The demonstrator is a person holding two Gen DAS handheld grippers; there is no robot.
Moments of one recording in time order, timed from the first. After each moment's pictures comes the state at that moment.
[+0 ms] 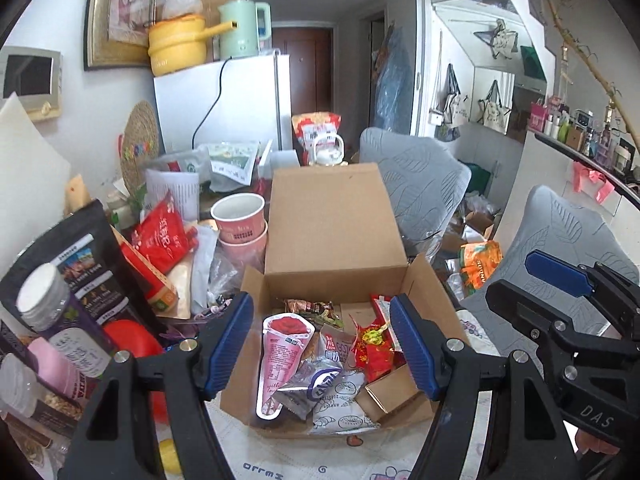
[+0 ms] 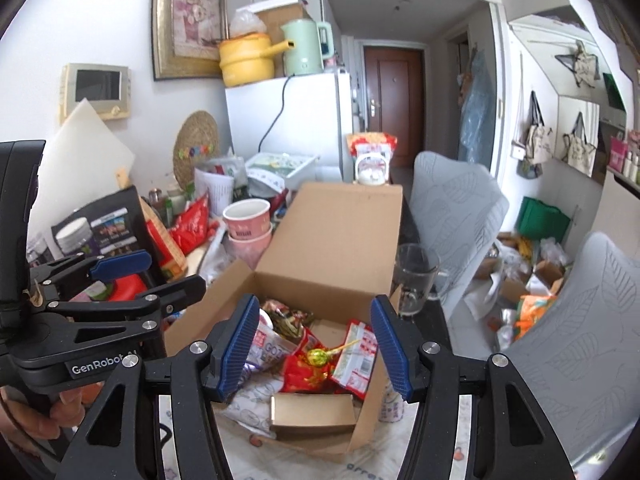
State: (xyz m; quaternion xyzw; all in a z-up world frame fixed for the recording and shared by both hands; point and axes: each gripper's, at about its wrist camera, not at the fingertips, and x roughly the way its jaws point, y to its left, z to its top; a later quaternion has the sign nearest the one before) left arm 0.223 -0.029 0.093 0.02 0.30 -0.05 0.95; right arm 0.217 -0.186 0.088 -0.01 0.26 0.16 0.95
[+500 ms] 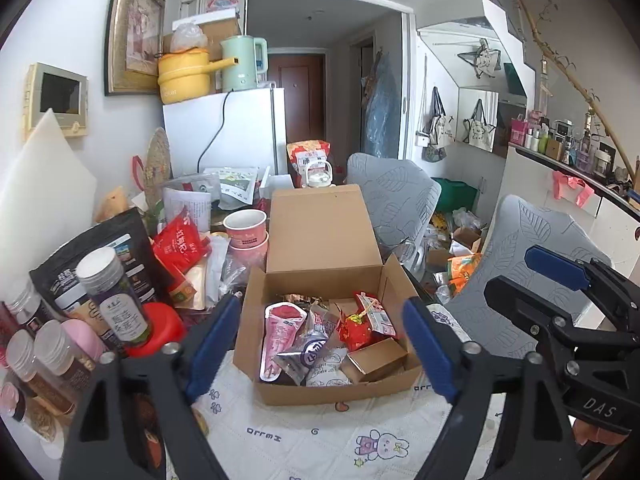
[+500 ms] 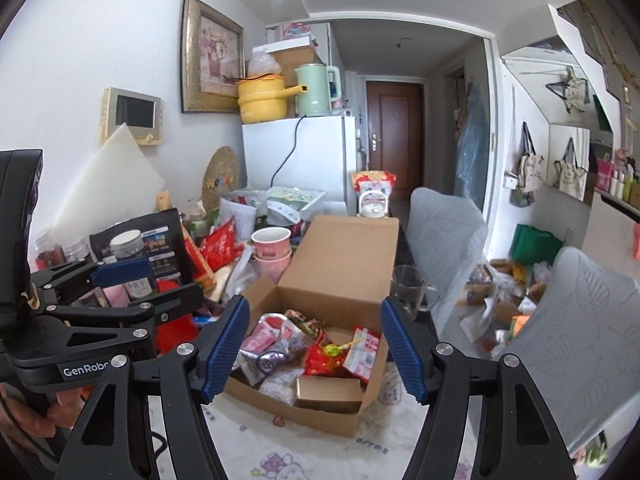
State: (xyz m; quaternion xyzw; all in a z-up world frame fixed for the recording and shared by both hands) left arm 0.127 -0.025 0.120 0.02 0.25 -0.06 0.97; right arm 0.123 -0.188 0.117 -0.01 0.20 0.16 0.97
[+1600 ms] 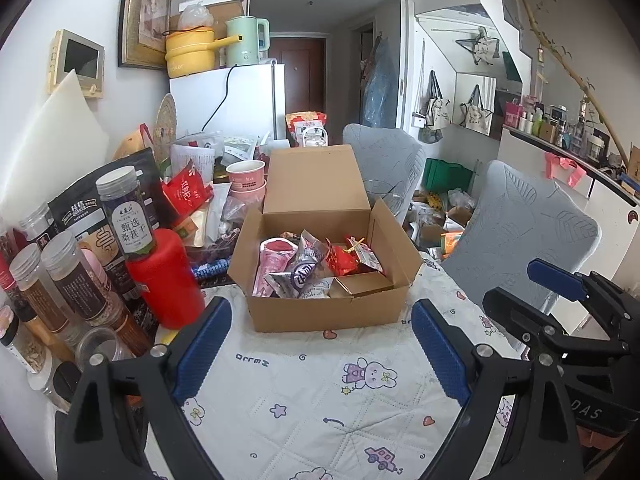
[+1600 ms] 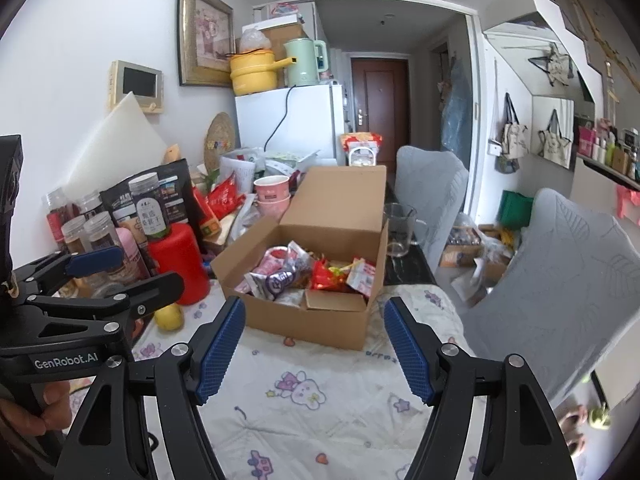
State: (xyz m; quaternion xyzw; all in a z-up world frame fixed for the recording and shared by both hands) left arm 0.050 -0.028 0.067 0.01 0.29 -0.07 0.96; right arm 0.042 -0.196 0.061 0.00 0.25 0.13 0.96
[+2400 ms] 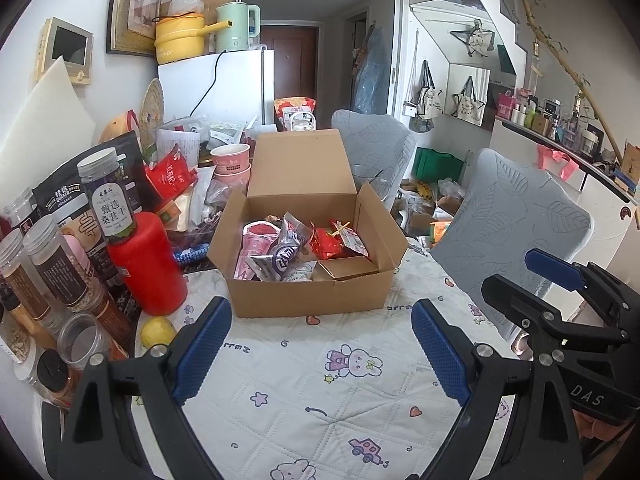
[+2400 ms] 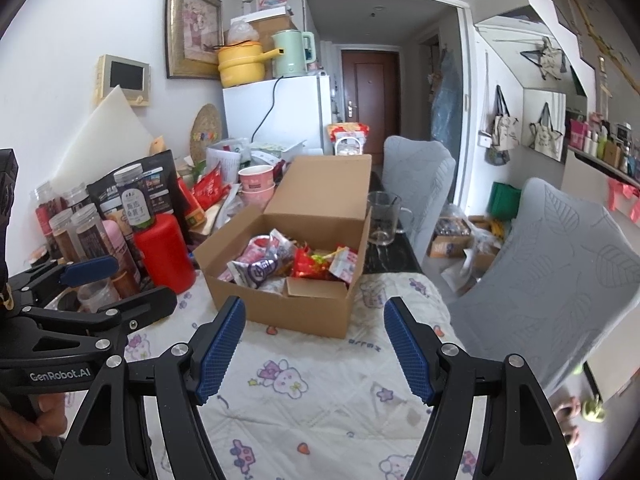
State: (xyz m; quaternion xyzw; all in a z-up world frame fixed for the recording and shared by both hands) left arm 0.052 -0.037 0.055 0.00 0.31 -0.08 0.95; right arm 0.042 -0.210 0.053 0.00 0.26 0.12 0.96
